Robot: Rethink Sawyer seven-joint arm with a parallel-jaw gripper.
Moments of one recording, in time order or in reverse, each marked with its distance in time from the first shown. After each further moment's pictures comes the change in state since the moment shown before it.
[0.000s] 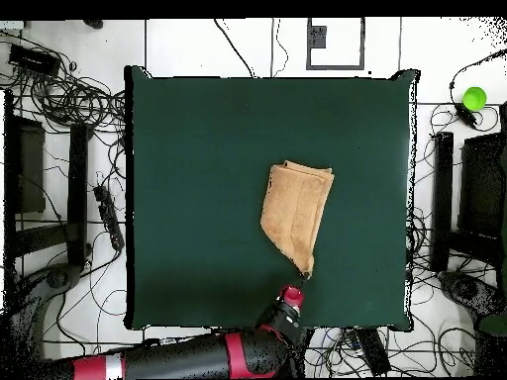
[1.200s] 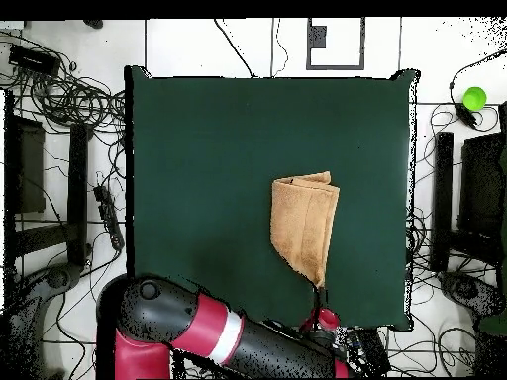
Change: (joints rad) arm -0.545 -0.059 -0.125 0.119 -0.271 -0.889 0.000
